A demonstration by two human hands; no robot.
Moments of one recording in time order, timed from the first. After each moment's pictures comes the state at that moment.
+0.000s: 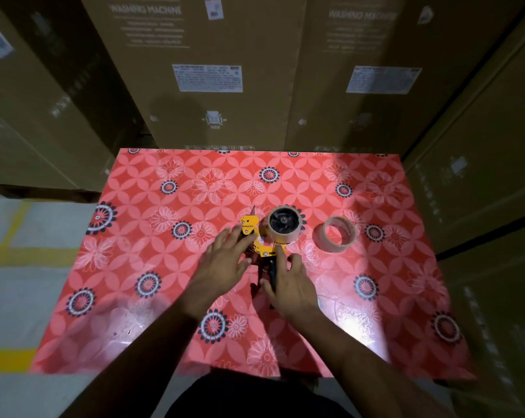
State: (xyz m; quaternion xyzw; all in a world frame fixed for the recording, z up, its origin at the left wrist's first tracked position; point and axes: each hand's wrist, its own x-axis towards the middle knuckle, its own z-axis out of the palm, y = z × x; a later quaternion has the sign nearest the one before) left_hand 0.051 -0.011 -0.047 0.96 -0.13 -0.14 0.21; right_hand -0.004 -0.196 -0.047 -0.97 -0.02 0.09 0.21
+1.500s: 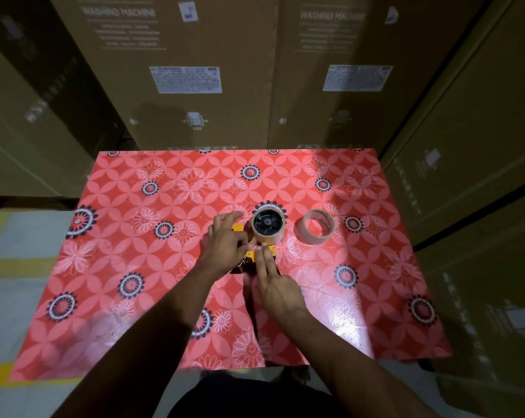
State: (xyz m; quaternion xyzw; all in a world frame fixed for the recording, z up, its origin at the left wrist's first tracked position) left_hand 0.079 -0.054 -0.056 0.96 -0.14 -0.05 0.25; right_hand -0.019 -0.202 -0.058 -0.99 -0.11 0.10 0.02
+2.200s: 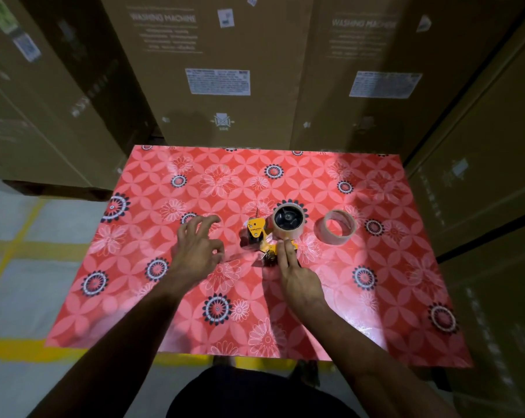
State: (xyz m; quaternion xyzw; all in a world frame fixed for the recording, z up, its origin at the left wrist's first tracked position) left_hand 0.035 0.043 -0.040 0.99 -0.07 -0.06 0.12; right_hand -0.024 -0.201 -0.012 -0.99 -0.10 0.09 -0.02
